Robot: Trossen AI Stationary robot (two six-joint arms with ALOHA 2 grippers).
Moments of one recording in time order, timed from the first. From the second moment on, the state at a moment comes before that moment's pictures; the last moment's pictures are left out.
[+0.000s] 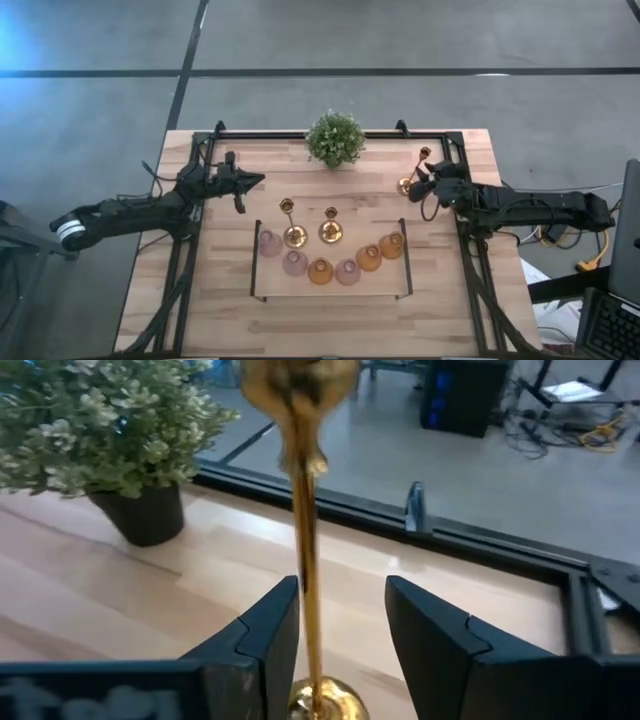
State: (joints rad) left arm 0.68 0.81 0.01 0.85 0.41 0.03; right arm -0.14 0.57 0.30 -0.34 0.87 0.56
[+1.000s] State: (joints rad) left arm 0.68 0.81 0.01 0.85 0.41 0.03; right arm -0.34 0.57 0.34 -0.04 0.61 0.13
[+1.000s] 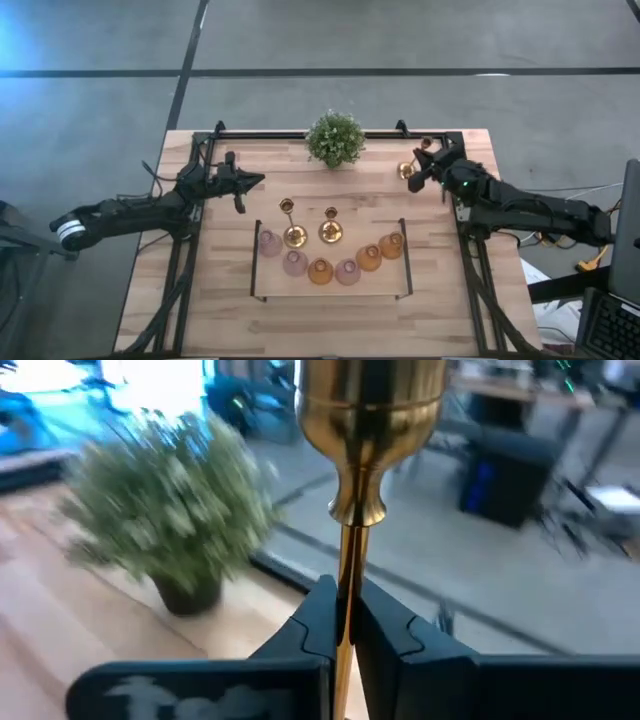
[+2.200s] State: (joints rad) left arm 0.68 0.81 0.01 0.85 0.41 0.03; right arm -0.42 0.95 1.01 -0.36 -0.60 -0.15
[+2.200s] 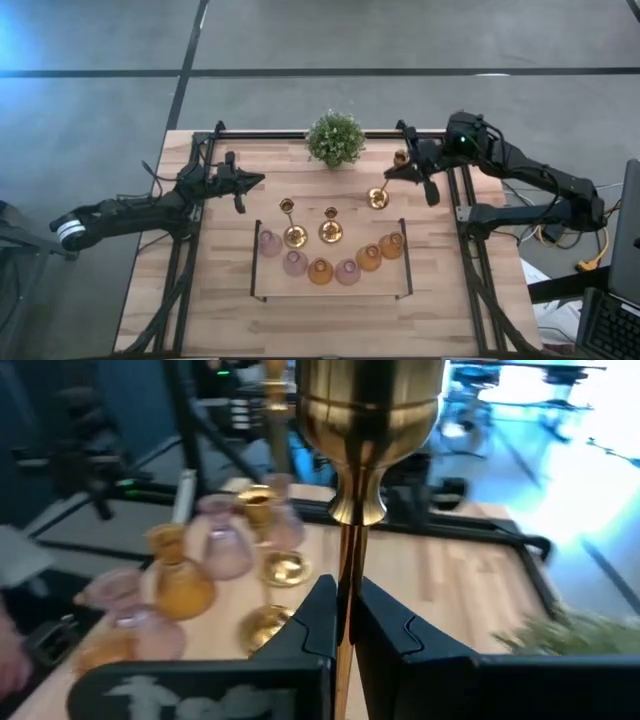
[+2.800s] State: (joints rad) left arm 0.68 0.81 0.01 0.85 0.41 0.03; right arm -0.21 1.08 1.08 -0.33 -0.66 -0.16
